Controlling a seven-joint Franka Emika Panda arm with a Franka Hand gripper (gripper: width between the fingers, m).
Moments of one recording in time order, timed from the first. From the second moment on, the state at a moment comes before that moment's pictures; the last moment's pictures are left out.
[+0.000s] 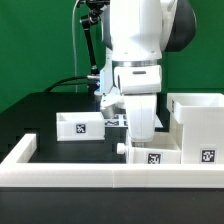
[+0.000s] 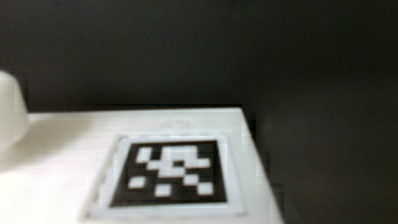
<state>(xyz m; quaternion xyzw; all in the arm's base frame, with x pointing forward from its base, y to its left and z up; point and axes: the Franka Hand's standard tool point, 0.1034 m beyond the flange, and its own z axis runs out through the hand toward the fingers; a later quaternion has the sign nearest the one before) 0.540 -0.002 0.013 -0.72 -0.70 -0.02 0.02</state>
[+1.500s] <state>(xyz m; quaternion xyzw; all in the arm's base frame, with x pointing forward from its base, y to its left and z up) 0.544 0.018 0.016 -0.72 -0.69 -0.03 0.02</state>
